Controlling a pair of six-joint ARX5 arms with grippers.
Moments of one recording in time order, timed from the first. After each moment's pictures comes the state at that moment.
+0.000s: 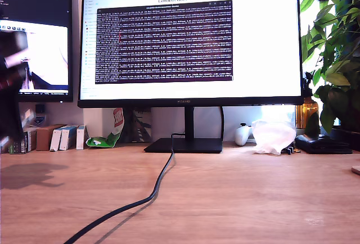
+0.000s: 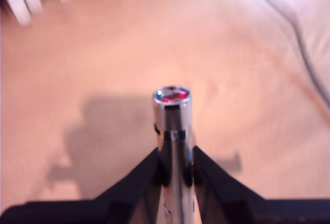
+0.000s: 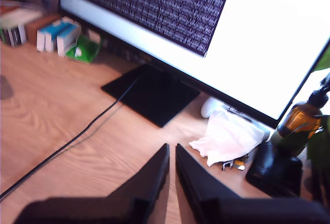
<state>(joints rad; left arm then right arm) -0.06 1.55 1.01 -0.67 0.30 0.25 0.43 0.63 0.62 -0.25 0.04 -0.25</state>
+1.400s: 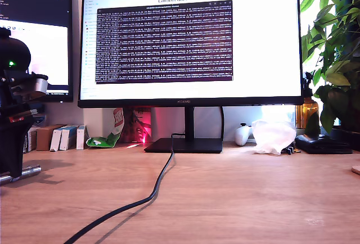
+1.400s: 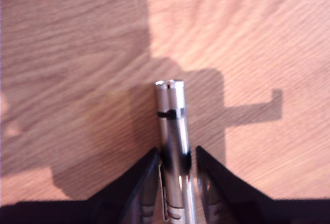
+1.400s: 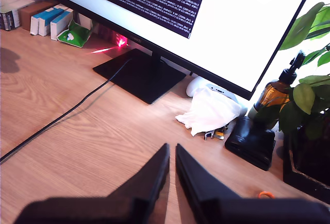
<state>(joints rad) -0.08 1.78 1.15 -0.79 0.22 0.28 0.44 0.39 0.60 -0.49 0.11 -0.25</state>
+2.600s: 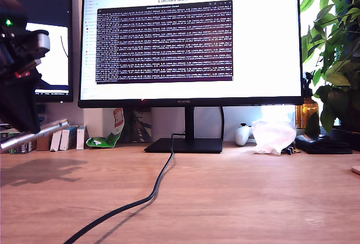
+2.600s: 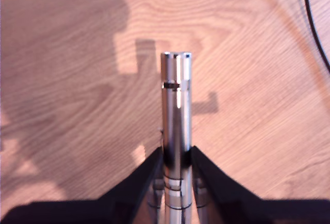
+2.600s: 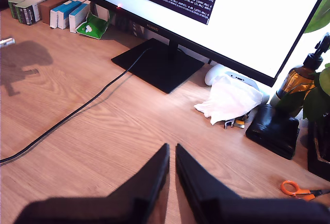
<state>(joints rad) -0.08 1.67 1.20 -0.86 0.36 0.32 0.44 0.39 0.60 -0.54 0.06 -0.21</state>
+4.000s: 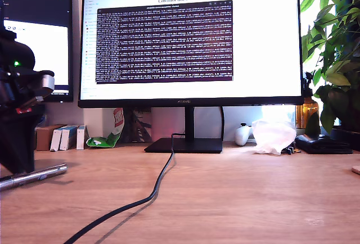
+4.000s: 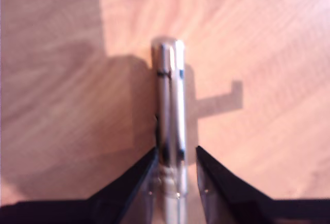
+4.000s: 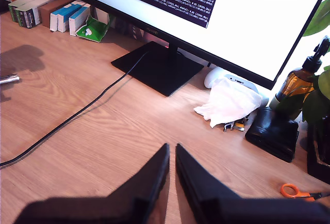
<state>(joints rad) -0.09 1.82 1.20 -0.91 0.36 0.32 0.44 0.39 0.60 -0.53 0.05 -0.21</state>
